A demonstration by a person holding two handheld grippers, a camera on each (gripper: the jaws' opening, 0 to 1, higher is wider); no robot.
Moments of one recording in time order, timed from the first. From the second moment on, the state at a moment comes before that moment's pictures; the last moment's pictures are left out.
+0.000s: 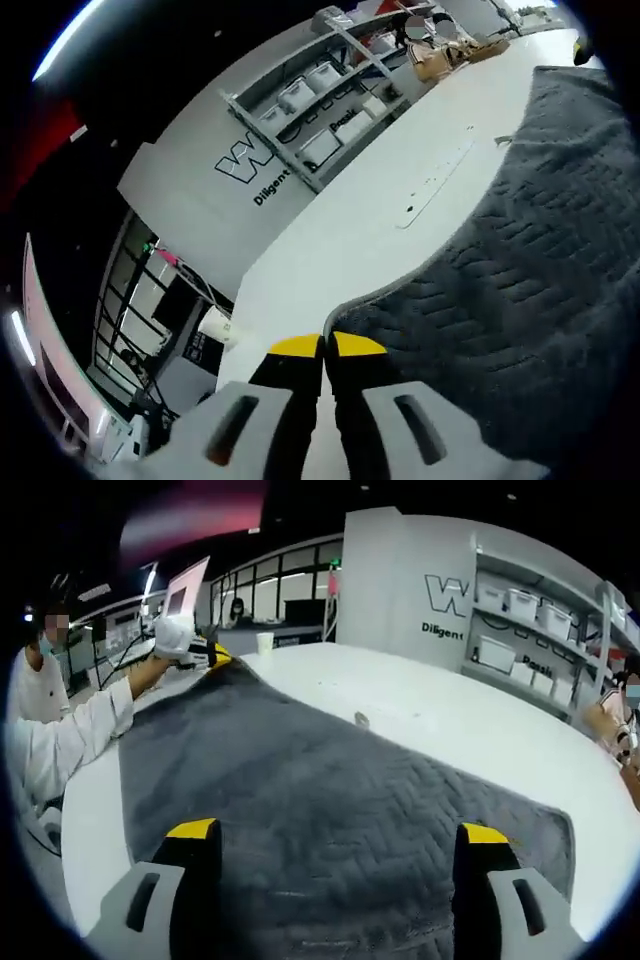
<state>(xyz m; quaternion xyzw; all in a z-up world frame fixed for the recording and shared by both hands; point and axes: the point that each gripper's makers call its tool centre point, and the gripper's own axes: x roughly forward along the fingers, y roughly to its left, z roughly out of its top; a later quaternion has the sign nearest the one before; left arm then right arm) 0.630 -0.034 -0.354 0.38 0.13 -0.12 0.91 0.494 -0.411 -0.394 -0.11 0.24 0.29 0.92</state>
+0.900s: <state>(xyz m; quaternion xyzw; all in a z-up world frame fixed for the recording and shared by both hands) 0.696 0.028 -0.426 0.38 0.23 -0.07 0.90 0.490 -0.401 -0.400 -0.10 0.25 0.30 0.92</state>
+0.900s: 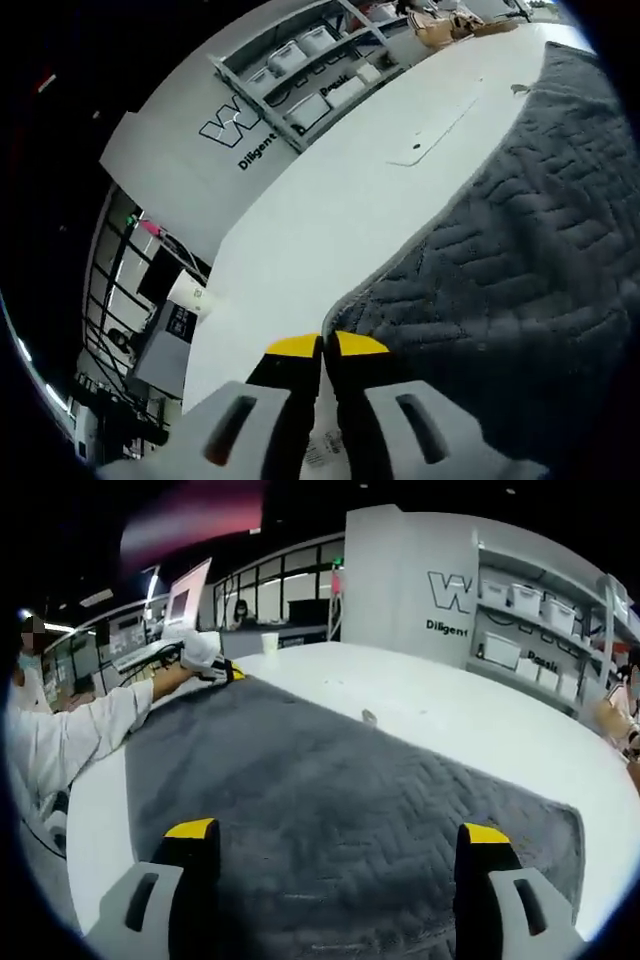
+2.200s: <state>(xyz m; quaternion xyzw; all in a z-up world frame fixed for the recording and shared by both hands) 0.655 -0.033 -0.427 0.09 0.21 -0.23 0.95 0.491 -0.394 -0.402 -0.10 0.25 0.32 0.91</state>
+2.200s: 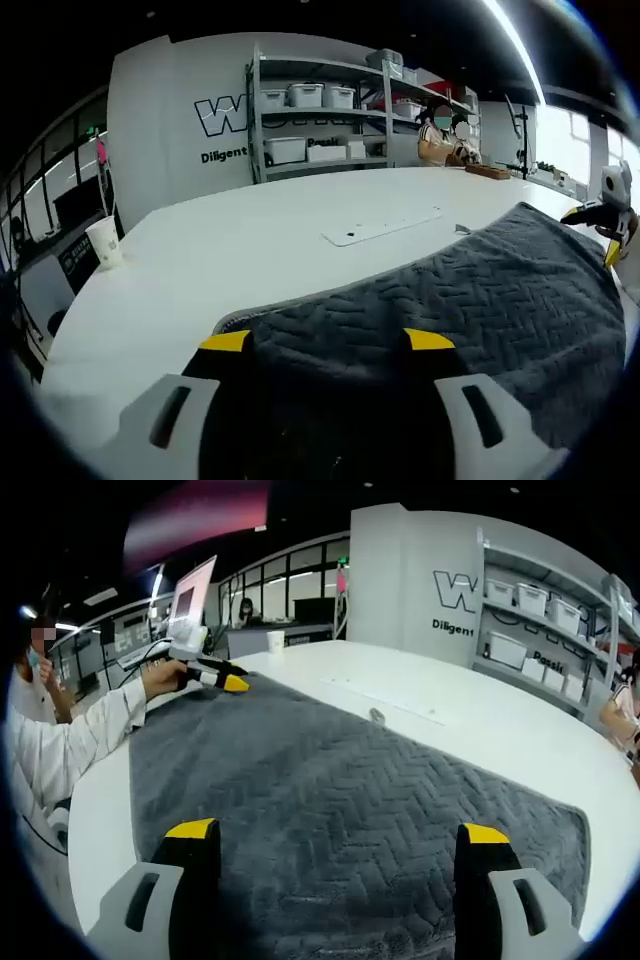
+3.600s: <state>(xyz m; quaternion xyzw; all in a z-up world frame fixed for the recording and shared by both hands) 0.656 -0.029 -0.437 0.07 0.23 -0.24 0.94 0.633 -0.303 -0.383 -0.15 0.20 0.34 0.91</state>
